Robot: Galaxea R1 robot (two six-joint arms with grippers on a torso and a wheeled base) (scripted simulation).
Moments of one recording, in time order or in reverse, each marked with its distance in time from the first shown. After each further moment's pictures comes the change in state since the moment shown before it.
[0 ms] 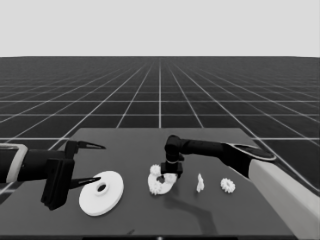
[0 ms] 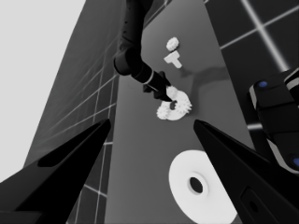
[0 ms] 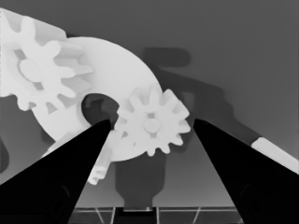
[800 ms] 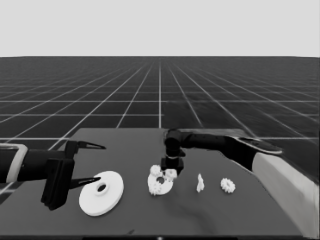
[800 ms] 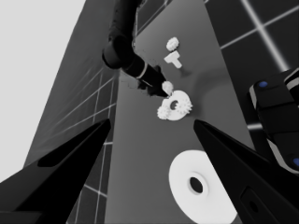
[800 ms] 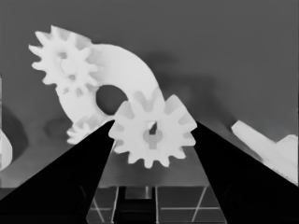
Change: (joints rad) left arm 0.000 0.000 0.000 0.000 0.000 0.000; right arm 0.070 -0.023 0.078 0.062 -0.035 0.045
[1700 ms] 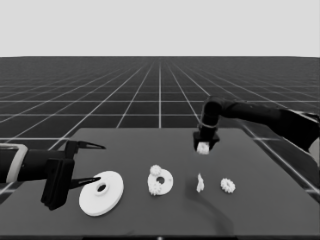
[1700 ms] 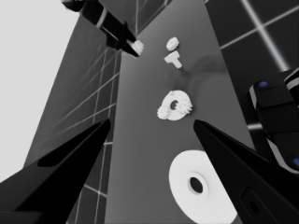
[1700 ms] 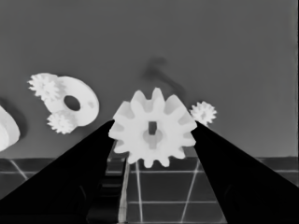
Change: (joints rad) left arm 0.000 0.000 0.000 0.000 0.000 0.000; right arm 0.265 -0.317 0.018 0.258 -0.065 -0.308
